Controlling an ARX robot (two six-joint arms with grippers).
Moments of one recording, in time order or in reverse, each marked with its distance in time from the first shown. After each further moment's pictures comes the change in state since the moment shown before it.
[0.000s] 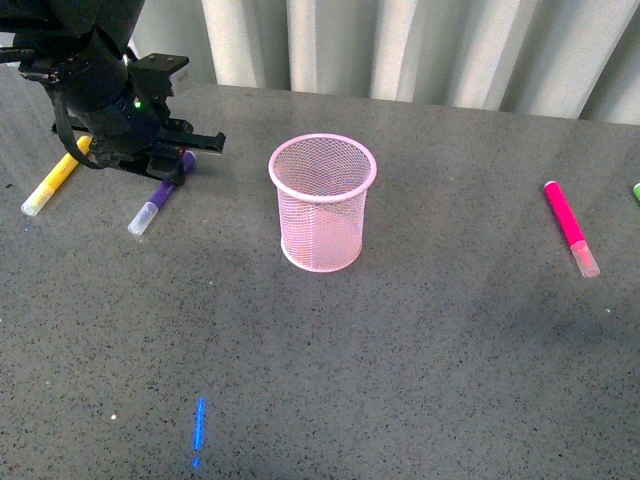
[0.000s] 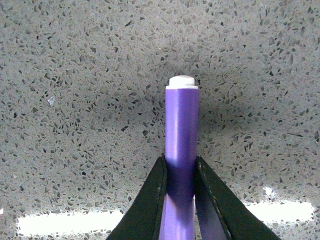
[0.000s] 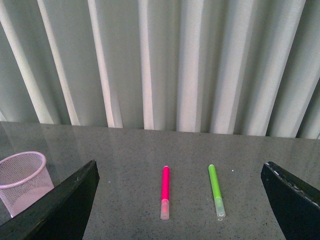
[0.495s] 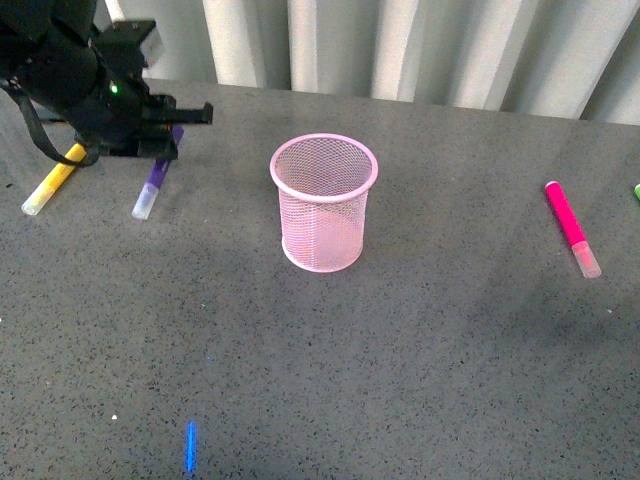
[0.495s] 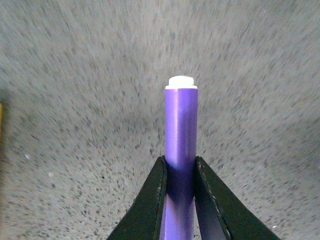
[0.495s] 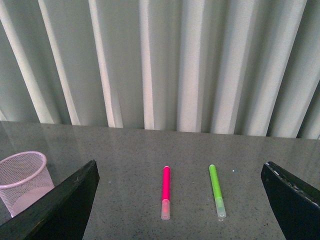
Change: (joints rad) left arm -0.001 -0.191 -0.254 0.349 0.025 -0.109; right arm 0.000 0.000 0.000 0.000 0.000 0.000
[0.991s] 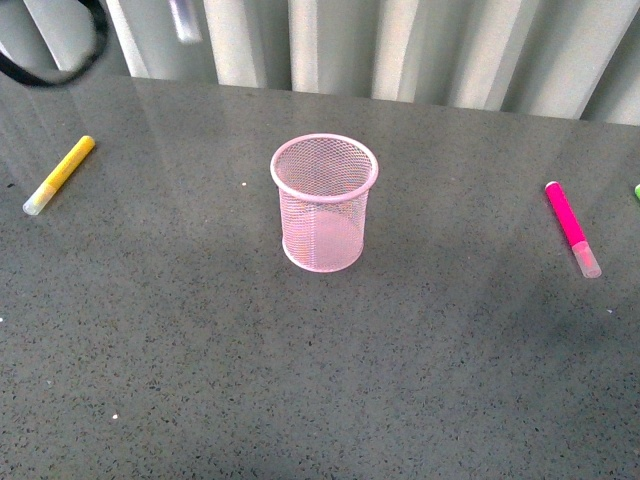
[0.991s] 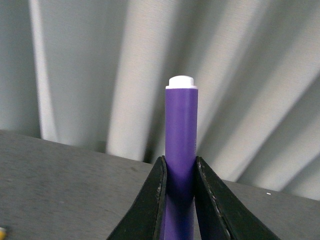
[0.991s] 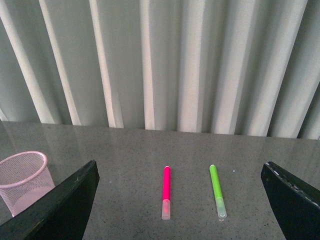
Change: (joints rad) left arm -0.219 -0.373 -0.562 1.009 -0.211 -0.249; right arm 0.000 0.000 0.000 0.000 0.000 0.000
